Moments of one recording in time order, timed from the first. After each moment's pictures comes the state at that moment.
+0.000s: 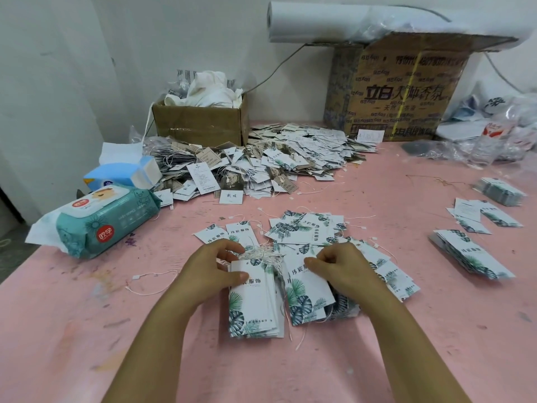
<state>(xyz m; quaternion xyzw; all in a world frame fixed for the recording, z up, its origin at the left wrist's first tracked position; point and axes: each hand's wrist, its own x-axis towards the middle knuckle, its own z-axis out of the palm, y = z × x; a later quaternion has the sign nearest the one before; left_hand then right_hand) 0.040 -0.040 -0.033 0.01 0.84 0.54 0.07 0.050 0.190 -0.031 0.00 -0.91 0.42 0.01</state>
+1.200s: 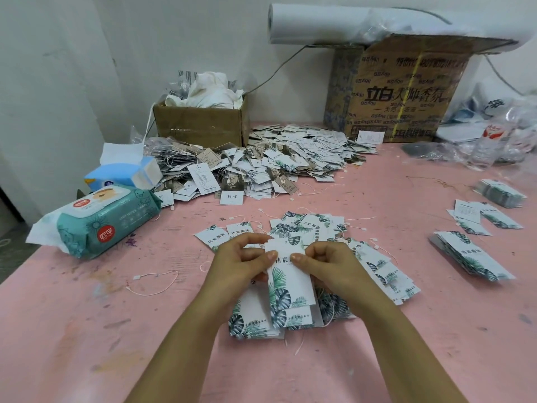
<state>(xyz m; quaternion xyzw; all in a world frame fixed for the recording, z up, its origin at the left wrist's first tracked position) 0.049 0.002 -0.031 0.03 0.66 0.75 0.05 0.052 0.173 -0.031 0.02 -0.75 0.66 -0.04</state>
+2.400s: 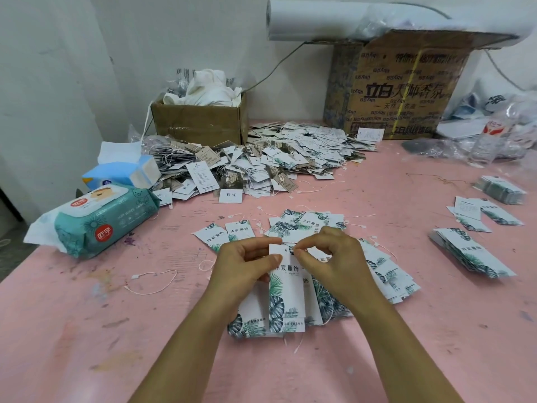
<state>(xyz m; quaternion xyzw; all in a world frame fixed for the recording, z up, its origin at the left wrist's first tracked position) 0.057 0.010 -0.026 0.04 0.68 0.74 0.04 0.057 0.172 -0.026 0.10 -0.88 0.43 0.21</state>
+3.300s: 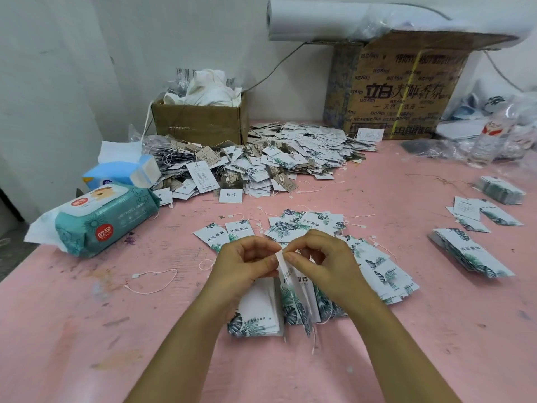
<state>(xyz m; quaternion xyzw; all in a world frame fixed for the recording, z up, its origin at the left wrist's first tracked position) 0.053 0.007 -0.029 0.07 0.65 0.76 0.06 0.059 0.165 -0.023 0.18 -0.84 0.49 0.17</state>
